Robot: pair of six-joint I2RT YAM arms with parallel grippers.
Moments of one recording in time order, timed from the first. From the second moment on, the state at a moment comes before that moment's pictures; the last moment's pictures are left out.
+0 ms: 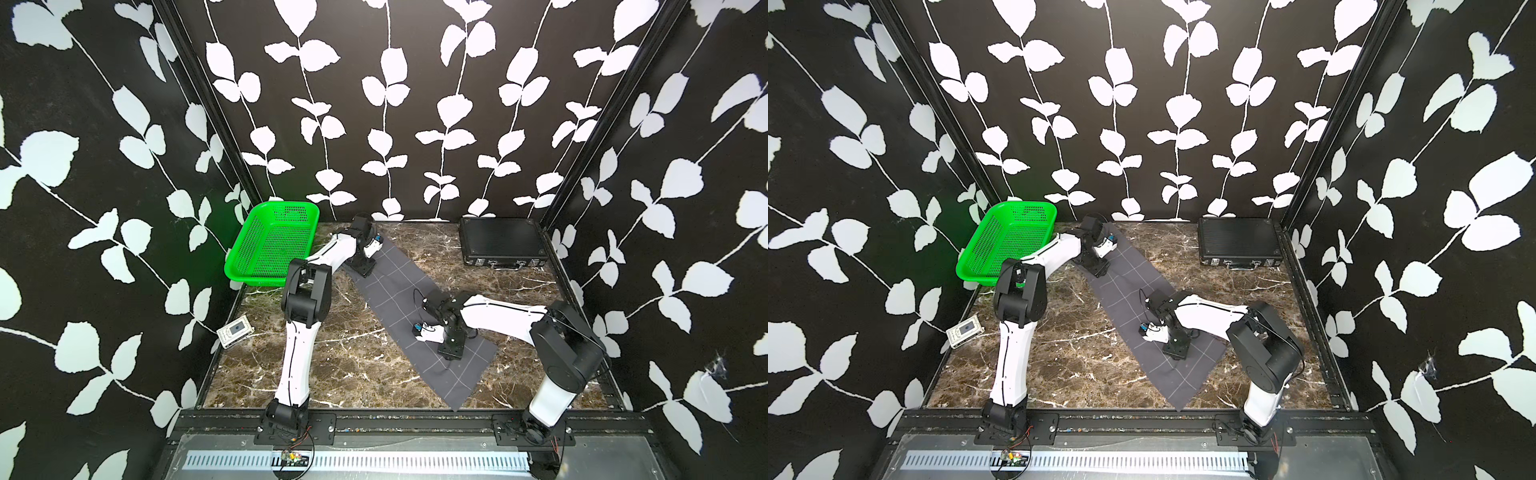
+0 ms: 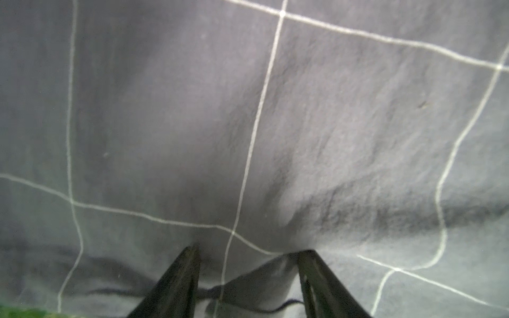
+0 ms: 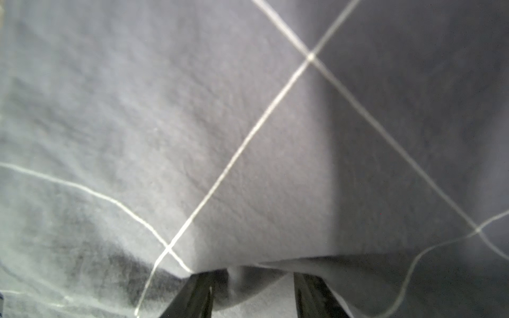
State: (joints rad) left arm -0.32 2.33 1.93 -0.84 -0.01 0.44; right arm 0.78 1.74 1.05 -0.90 -0.05 -0.53
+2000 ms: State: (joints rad) left arm -1.09 1.35 0.75 -0.28 0.07 -0.02; right arm 0.92 1.17 0.53 -0.89 0.05 -1.08
